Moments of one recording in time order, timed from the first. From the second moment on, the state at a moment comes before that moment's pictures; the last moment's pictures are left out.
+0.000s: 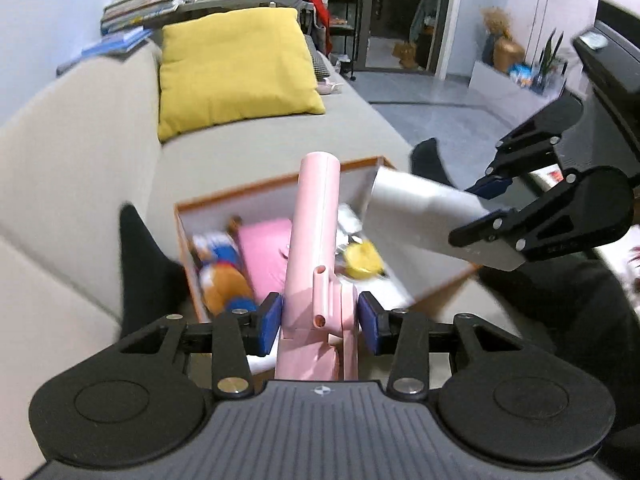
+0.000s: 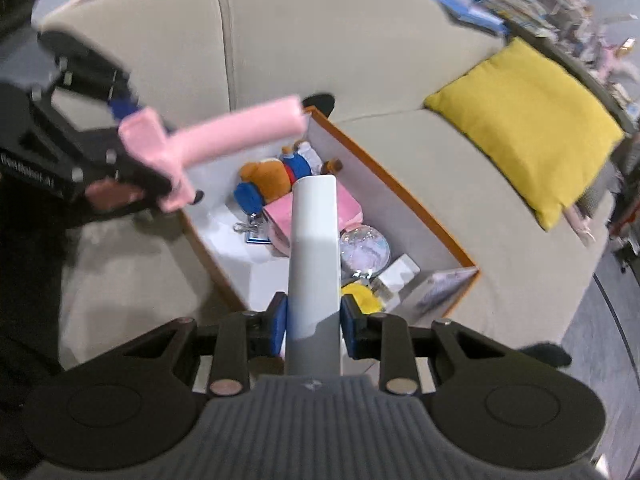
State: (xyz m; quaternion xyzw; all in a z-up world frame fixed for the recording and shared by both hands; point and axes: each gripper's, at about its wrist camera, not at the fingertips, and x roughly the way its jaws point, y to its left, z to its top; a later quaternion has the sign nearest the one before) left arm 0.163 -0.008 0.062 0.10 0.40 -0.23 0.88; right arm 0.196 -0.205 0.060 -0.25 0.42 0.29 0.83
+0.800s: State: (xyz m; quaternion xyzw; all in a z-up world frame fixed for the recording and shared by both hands) left arm 0.268 -0.024 -0.004 0.13 0.45 -0.29 0.83; right arm 0.325 -0.160 -0.075 -0.24 0.58 0.53 0.56
